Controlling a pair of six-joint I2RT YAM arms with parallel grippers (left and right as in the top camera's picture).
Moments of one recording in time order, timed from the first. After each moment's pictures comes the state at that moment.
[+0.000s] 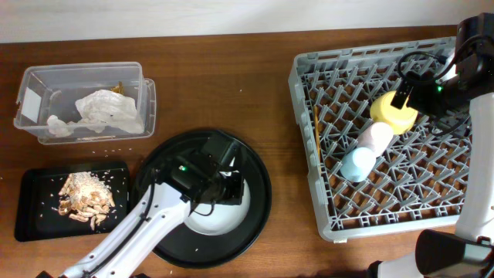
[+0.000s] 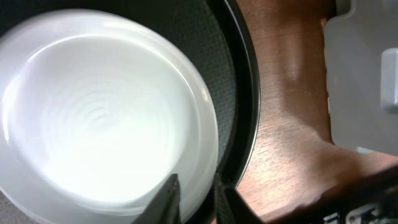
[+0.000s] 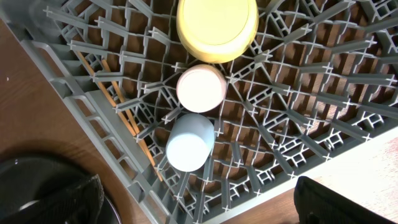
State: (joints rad) left arm -0.63 1.38 1.05 -0.92 0.13 -0.48; right arm -0.22 1.67 1.99 -1.60 -0.04 0.31
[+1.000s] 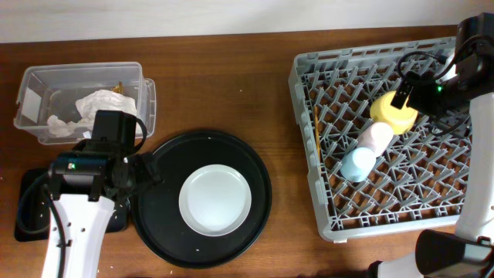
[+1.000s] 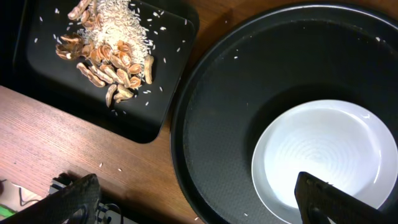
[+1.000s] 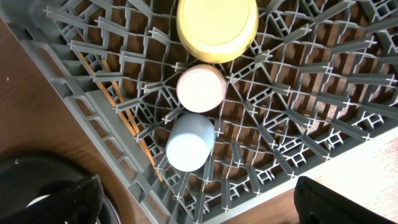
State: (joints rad) left arm -0.09 1.24 1.29 -1.40 -0.23 -0.50; right arm -0.22 1.67 1.99 -1.60 -0.04 0.31
